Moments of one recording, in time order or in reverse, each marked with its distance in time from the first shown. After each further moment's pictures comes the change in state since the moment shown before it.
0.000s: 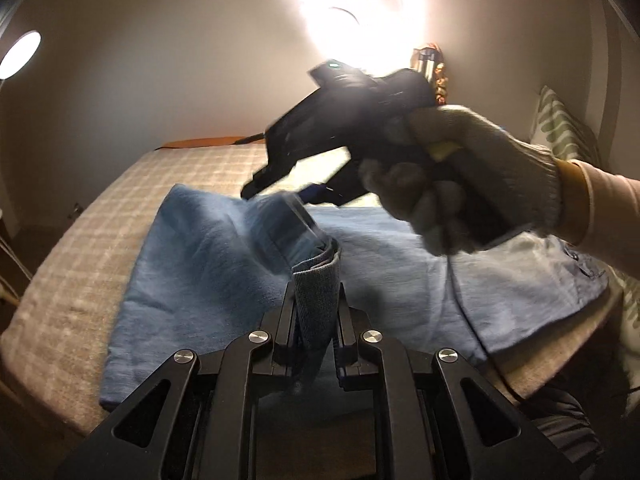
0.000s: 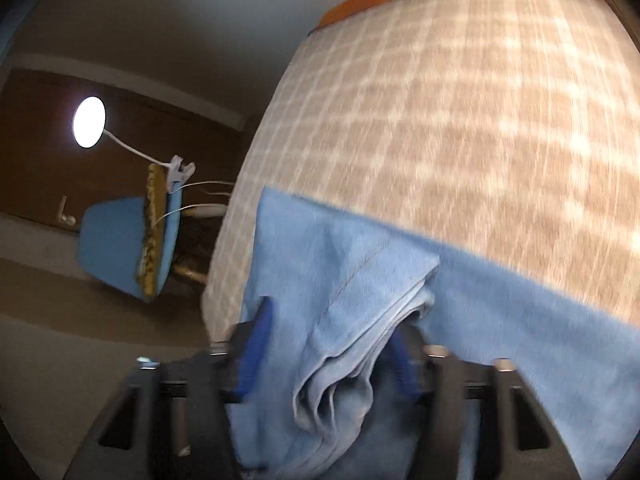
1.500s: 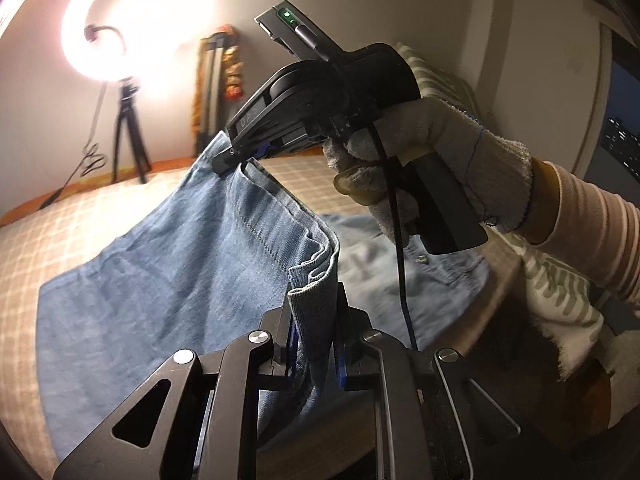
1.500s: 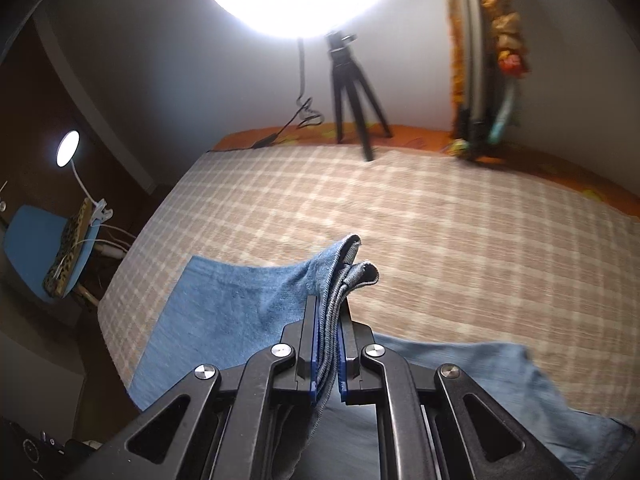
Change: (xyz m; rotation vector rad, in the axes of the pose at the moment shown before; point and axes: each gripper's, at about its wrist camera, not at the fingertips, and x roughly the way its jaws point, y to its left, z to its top) left arm 0.036 -0.210 0.068 0.229 0.084 -0.430; right arm -0.265 -0.093 -0.090 -0.084 -0.358 -0.421
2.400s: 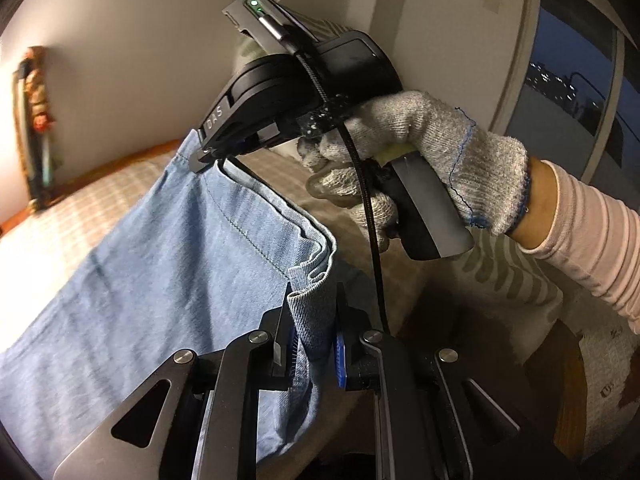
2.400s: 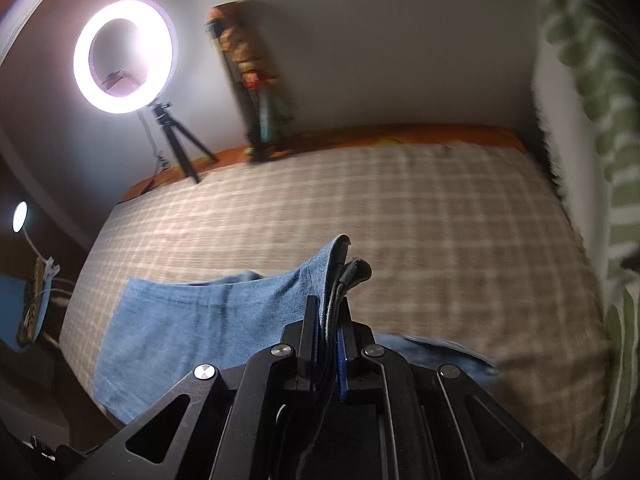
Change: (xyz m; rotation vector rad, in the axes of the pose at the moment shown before) left arm 0.114 -0.167 0.044 0.201 0.128 -0.282; right arm -0.136 -0.205 -0.089 0.250 -0.075 -0.206
